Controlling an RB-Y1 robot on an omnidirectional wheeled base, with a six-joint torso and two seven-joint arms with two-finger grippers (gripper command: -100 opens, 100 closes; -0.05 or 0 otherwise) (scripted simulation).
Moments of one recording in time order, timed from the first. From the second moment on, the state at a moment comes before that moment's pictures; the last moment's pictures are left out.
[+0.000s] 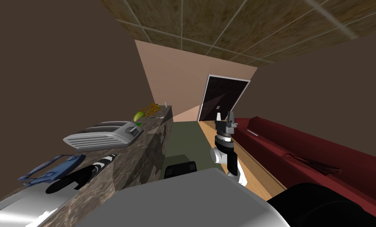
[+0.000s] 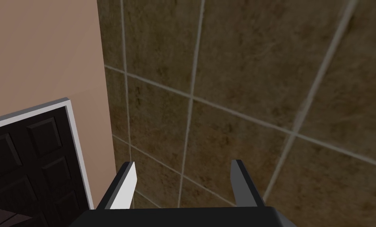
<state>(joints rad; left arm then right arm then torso) 0.60 1.05 0.05 -1.82 0.26 0.64 0.09 0.46 0.02 -0.06 -2.40 -0.02 -0.59 -0.08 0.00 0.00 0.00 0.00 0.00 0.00</state>
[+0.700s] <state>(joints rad) 0.61 1.07 0.06 -1.86 0.27 0.65 0.09 0.46 0.02 -0.06 -2.40 -0.02 -0.59 -0.08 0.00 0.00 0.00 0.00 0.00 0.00</state>
